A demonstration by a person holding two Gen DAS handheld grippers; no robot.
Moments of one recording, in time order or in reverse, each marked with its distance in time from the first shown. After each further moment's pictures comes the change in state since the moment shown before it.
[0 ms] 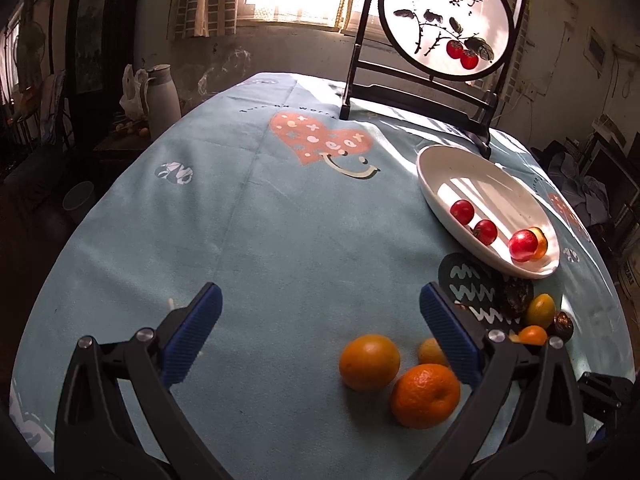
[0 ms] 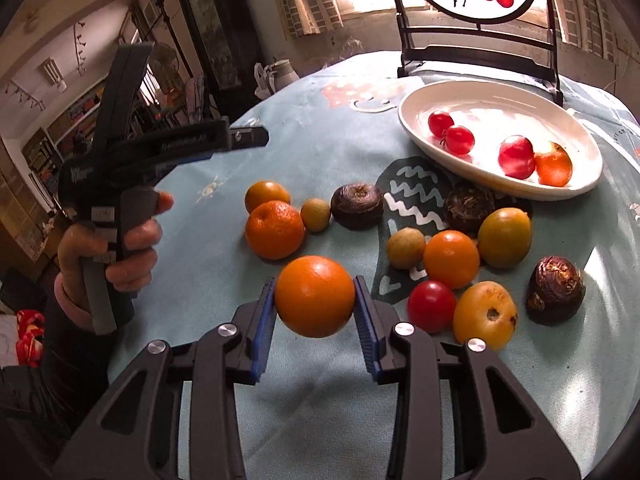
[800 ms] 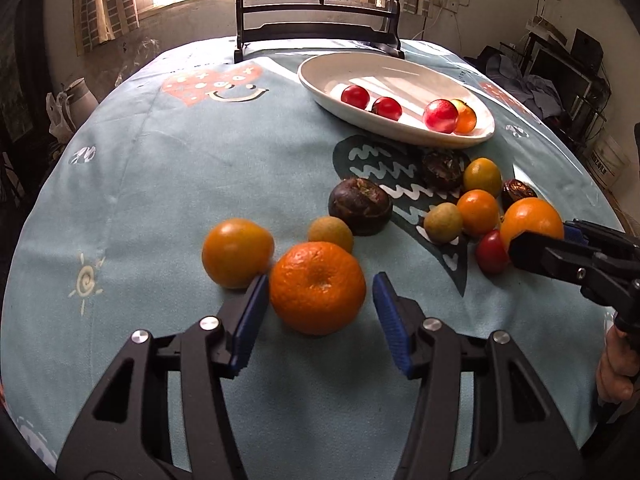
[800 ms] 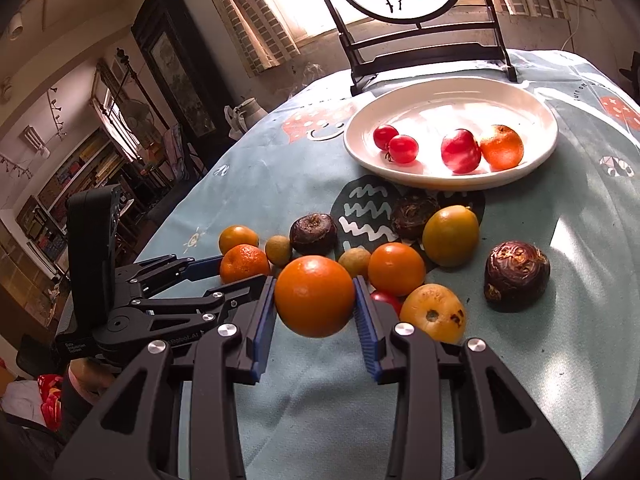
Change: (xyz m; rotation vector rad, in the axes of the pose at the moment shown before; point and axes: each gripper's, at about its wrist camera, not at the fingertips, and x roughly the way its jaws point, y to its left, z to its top) left arm 0.015 -0.063 -0.053 0.246 0.184 -0.114; right arm -0.017 -0.030 0.001 0.170 -0.072 -0.008
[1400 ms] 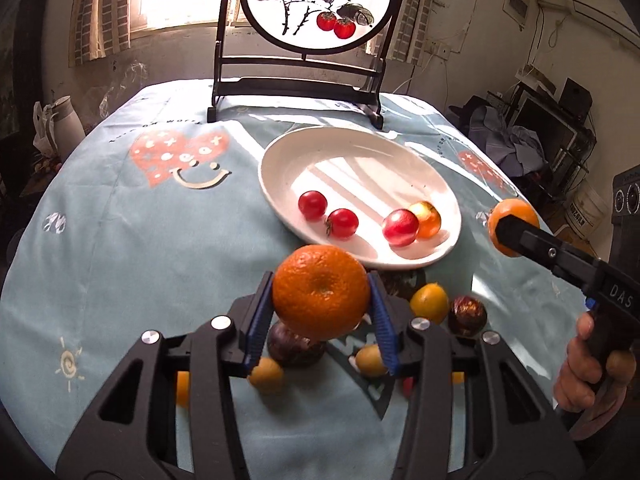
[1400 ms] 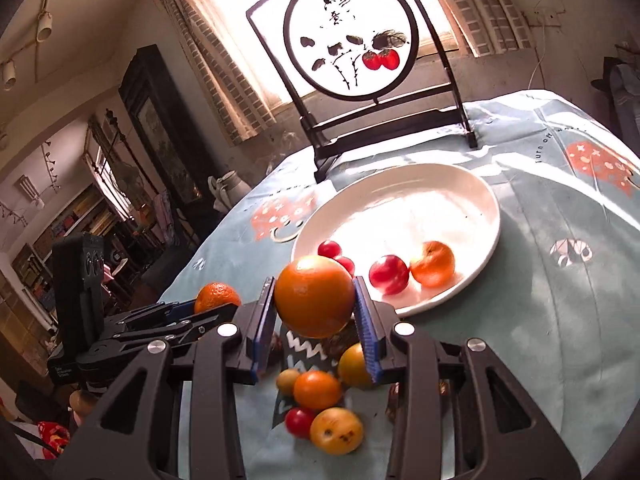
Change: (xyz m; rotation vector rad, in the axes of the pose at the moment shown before) left arm -0.007 -0.027 0.092 -0.079 -0.132 -0.104; right arm -0.039 -0.066 0.074 0.088 -0.226 -0.025
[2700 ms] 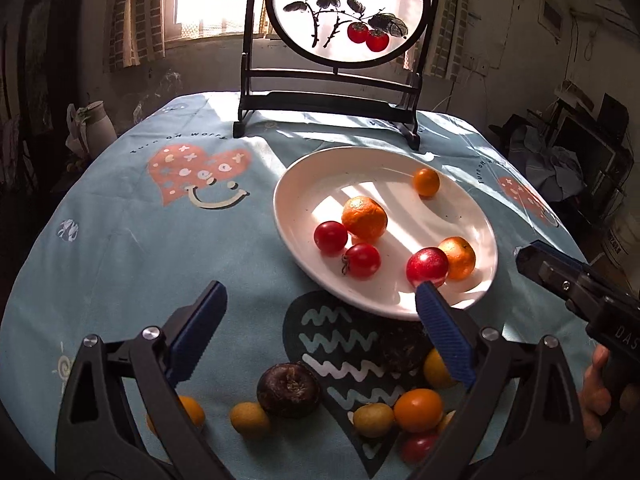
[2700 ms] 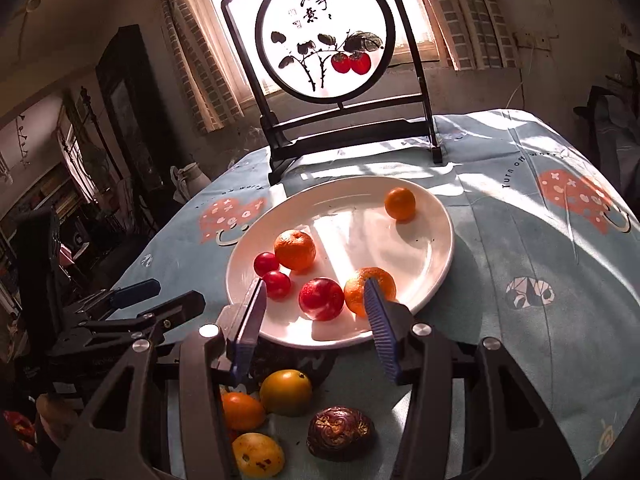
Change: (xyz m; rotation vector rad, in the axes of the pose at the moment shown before) left arm 0.017 -0.008 0.003 -0.053 -0.064 0.179; right arm 0.010 -0.019 0.008 -0.105 0.042 -0.141
